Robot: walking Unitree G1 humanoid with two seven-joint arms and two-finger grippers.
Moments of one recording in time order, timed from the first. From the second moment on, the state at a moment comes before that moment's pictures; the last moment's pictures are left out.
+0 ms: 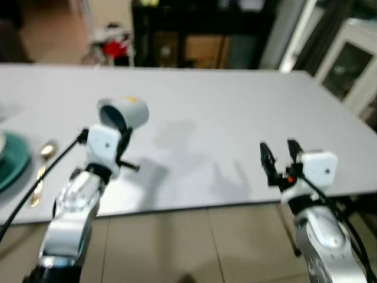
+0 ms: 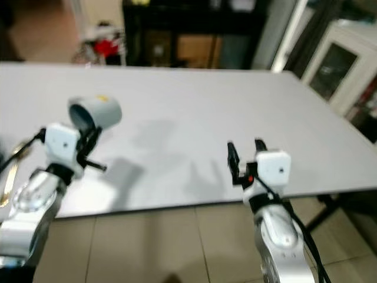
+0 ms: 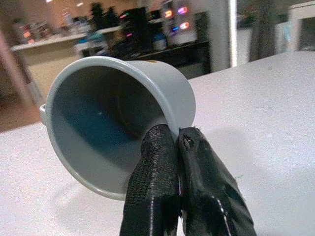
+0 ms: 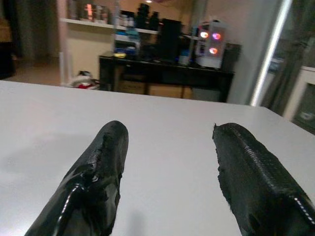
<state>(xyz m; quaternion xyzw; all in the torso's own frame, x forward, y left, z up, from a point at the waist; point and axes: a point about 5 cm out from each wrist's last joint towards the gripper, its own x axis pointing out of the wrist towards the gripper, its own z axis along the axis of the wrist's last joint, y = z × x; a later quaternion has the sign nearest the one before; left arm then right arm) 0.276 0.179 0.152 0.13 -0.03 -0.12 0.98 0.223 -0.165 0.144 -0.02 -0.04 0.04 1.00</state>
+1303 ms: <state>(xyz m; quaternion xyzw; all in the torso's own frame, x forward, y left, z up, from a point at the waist) 0.386 0.100 0.192 0.37 0.04 -0.42 0.83 0.235 -0.184 0.165 -0.13 0.01 0.15 0.98</state>
